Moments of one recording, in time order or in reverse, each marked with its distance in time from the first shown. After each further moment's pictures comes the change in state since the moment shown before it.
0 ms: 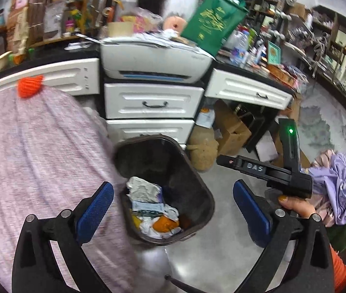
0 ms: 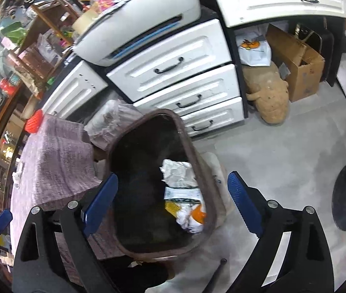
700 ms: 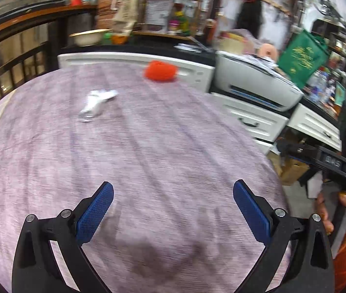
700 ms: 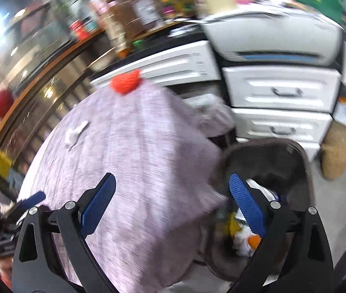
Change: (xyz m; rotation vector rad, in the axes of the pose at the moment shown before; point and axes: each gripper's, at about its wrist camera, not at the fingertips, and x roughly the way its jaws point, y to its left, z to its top) left arm -0.075 0.170 -0.032 -0.246 -0.055 0.340; right arm 0.024 0.212 -0.014 -0.430 0.036 0.256
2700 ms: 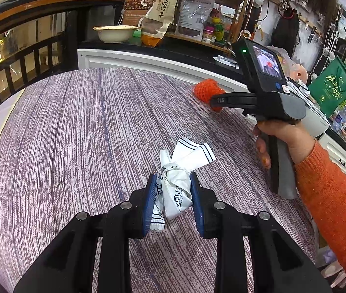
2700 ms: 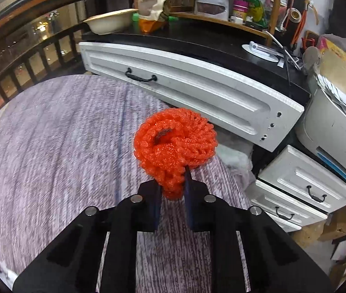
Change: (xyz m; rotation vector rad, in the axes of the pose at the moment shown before) left arm 0.038 0.081 0.067 -0.083 0.002 0.028; right arm 0.231 0.145 0.161 -0.340 0.107 -0.245
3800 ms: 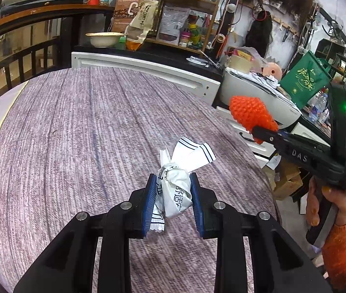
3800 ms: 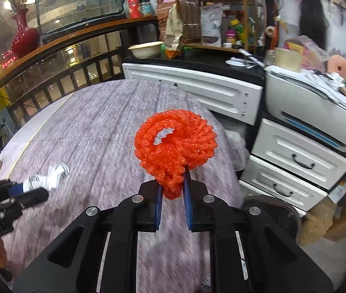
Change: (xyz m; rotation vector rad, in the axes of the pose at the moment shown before) left arm -0.071 -0.057 -0.074 0.015 -0.052 -0.072; right arm -0.200 -0.050 -0.181 -0.016 -0.188 0.153
